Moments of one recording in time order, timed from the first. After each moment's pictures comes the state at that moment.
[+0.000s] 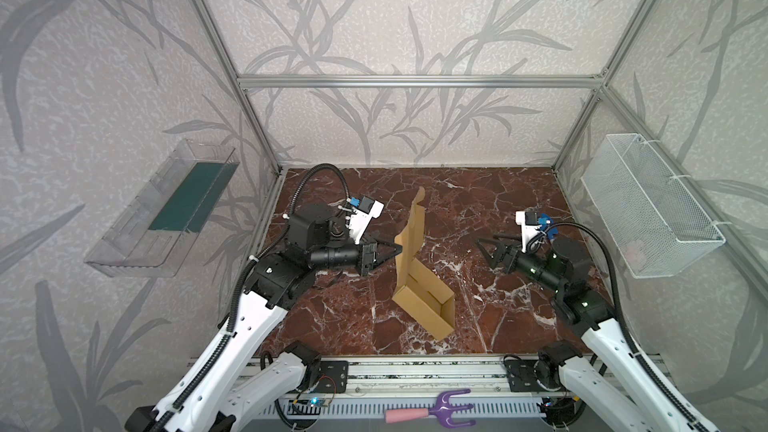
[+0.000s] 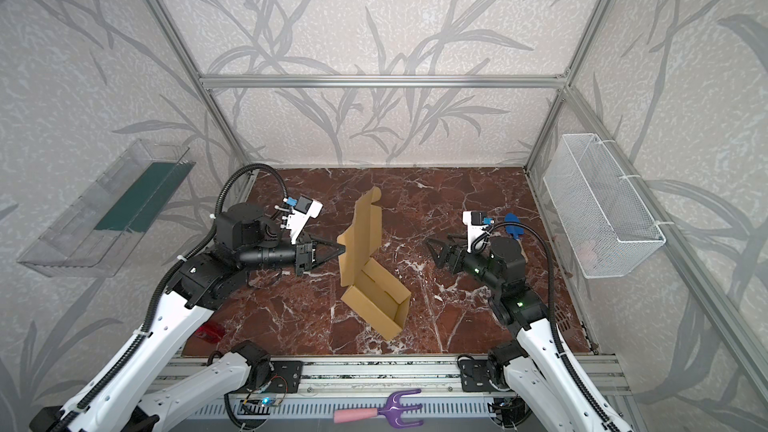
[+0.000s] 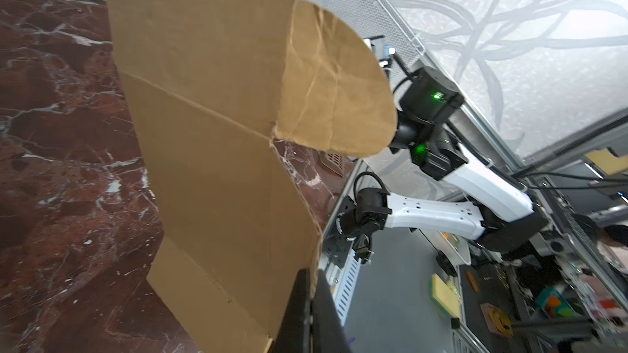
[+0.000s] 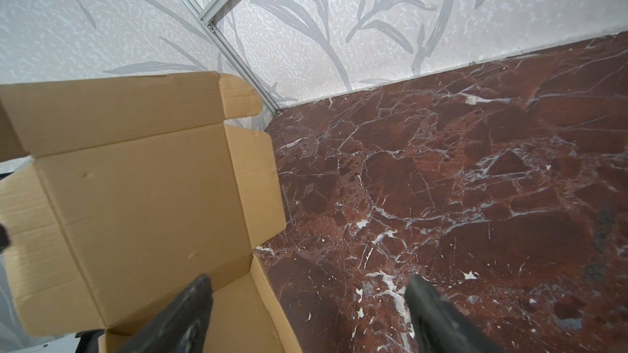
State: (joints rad) left arm -0.48 0.90 1.08 -0.60 0.80 -0.36; right arm 0.27 0.71 0.53 -0.04 -0.48 0.53
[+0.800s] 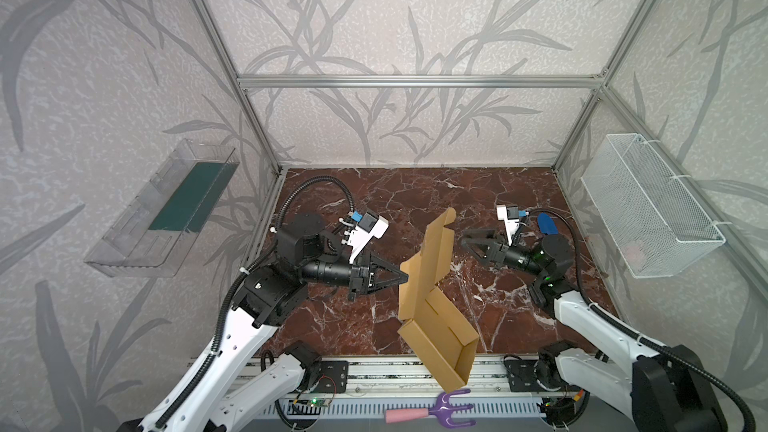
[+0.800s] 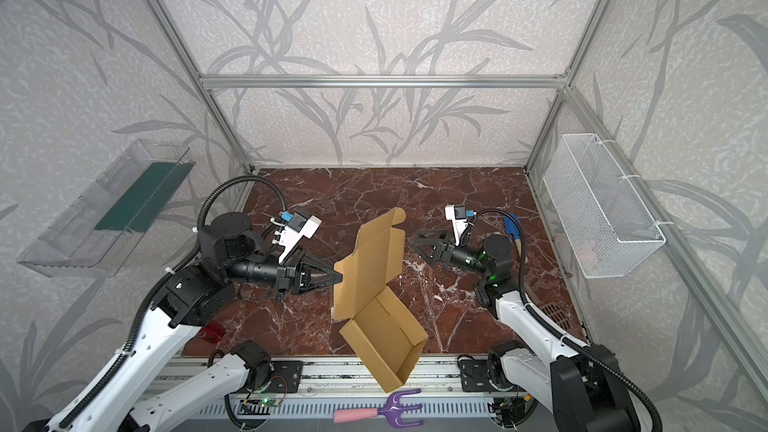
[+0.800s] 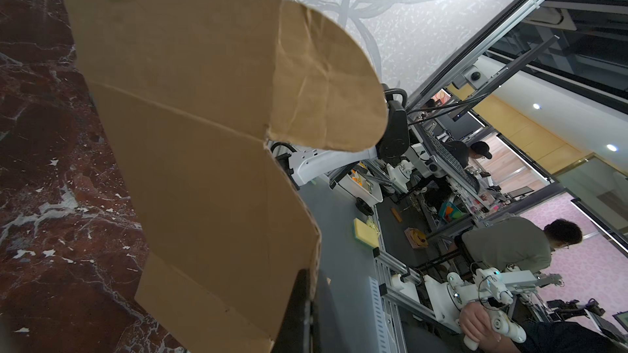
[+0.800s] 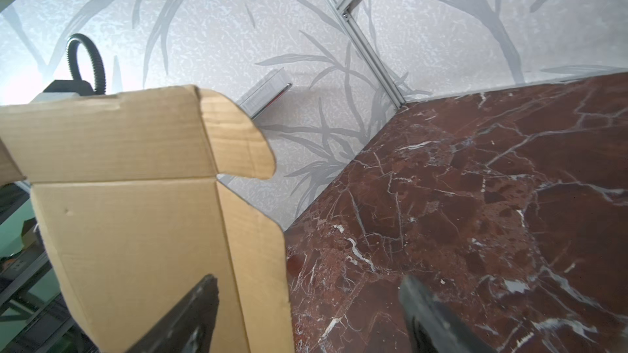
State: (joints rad) left arm -0.55 0.82 1.07 -0.54 1.07 -0.43; right arm 0.28 1.06 0.40 0.82 -0.92 0.80
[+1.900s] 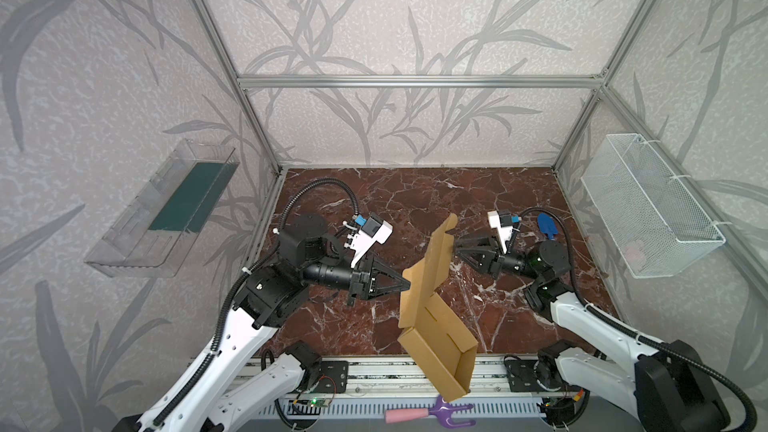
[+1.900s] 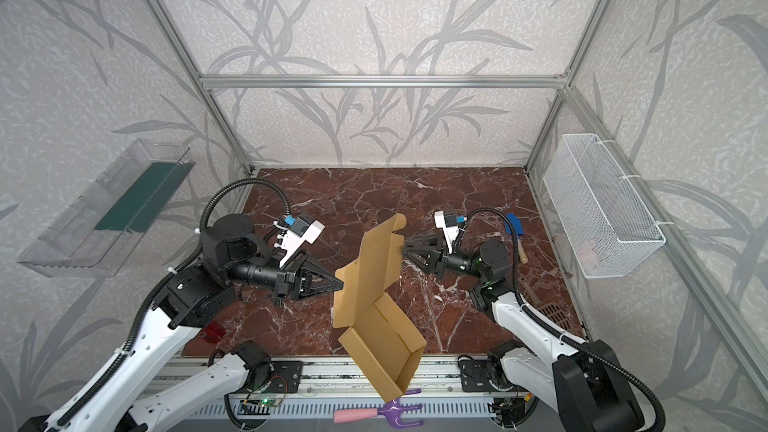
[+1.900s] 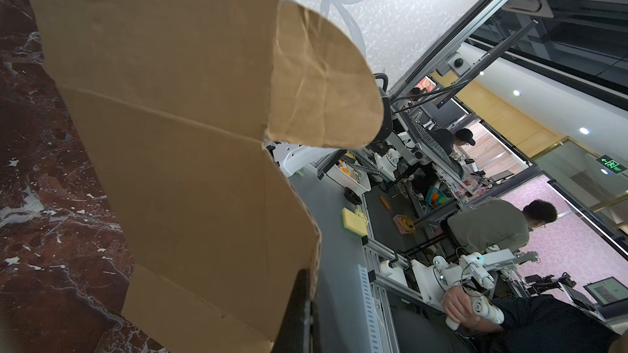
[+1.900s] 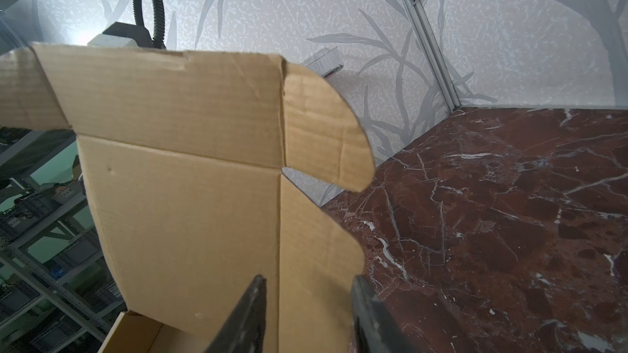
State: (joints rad) left arm -0.59 0.82 1.07 -0.54 1.10 -0.43; right arm 0.36 1.07 0.40 0.88 -0.96 0.74
